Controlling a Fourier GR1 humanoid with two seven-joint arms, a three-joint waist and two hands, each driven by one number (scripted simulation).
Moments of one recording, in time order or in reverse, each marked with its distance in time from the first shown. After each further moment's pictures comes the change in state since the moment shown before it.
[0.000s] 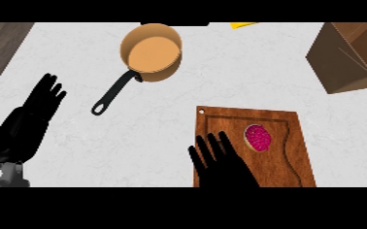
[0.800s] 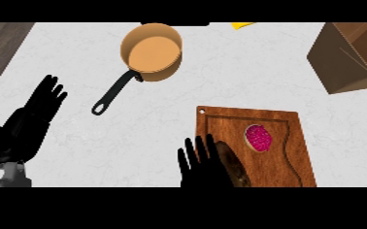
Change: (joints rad) left arm -0.004 -0.046 0.048 0.031 -0.034 -0.063 -0.006; right arm 0.037 0.148 0.051 0.110 0.234 0.086 -0.053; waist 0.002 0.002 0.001
